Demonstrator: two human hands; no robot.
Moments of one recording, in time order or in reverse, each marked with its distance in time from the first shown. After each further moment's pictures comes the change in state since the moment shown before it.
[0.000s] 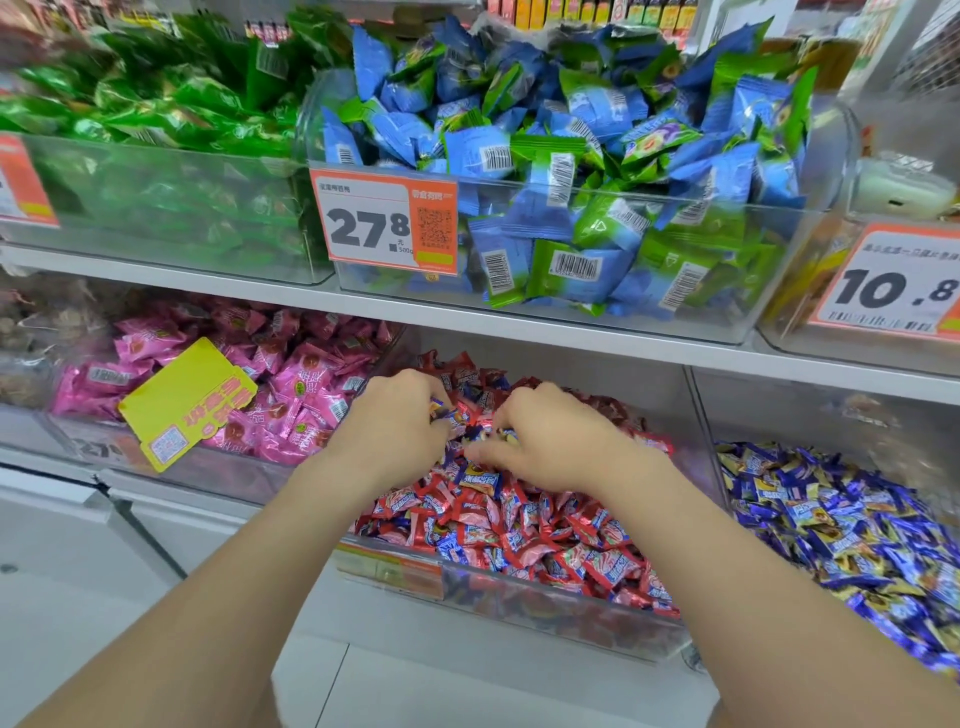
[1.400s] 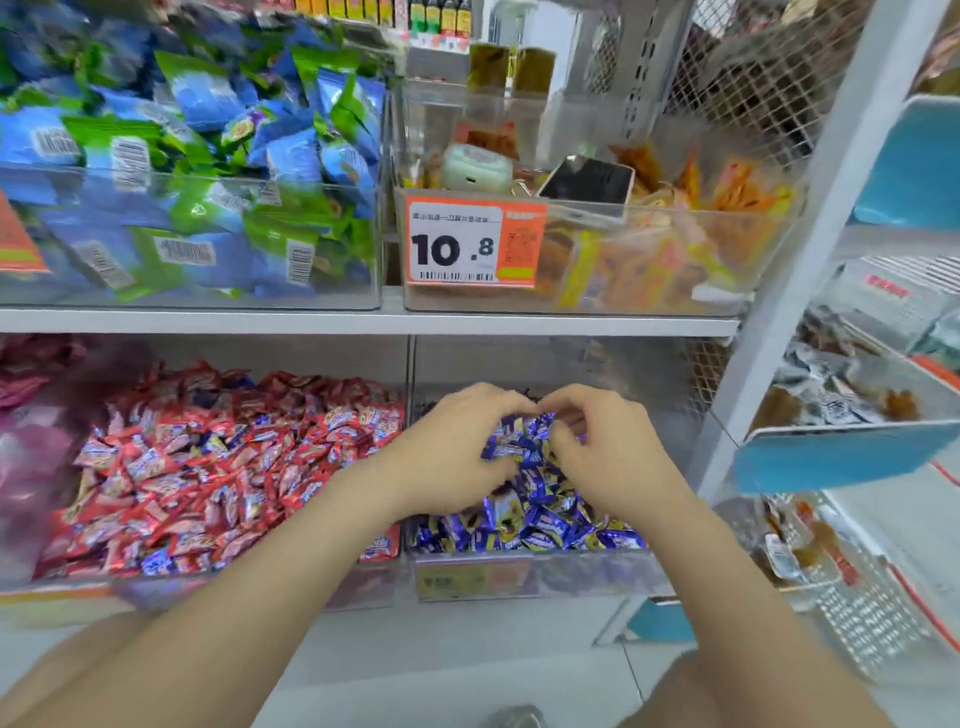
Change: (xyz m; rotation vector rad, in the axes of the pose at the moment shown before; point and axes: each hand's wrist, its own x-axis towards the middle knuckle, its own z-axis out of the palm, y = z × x) left_hand -0.036 0.247 0.123 -0.125 -0.319 0.744; right_hand -0.239 0.176 -0.049 0.227 0.521 0.529
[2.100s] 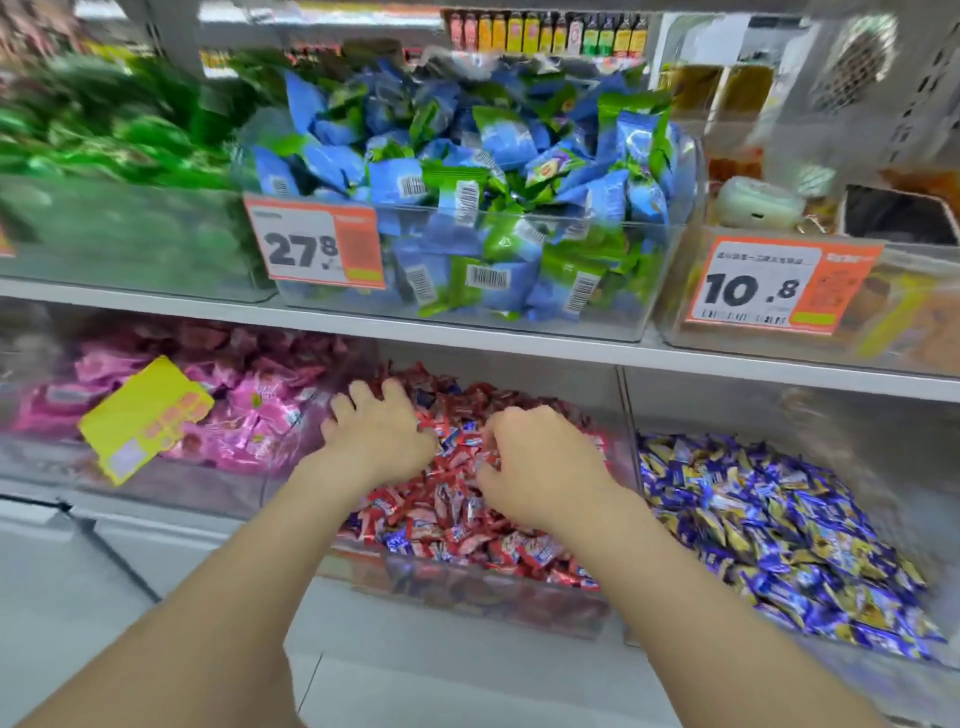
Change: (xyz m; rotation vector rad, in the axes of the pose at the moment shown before) left_hand -0.137 -0.152 -0.106 0.261 0.086 -1.055; right_hand 0.009 -0.212 0.130 -0.317 -0.325 -0.362
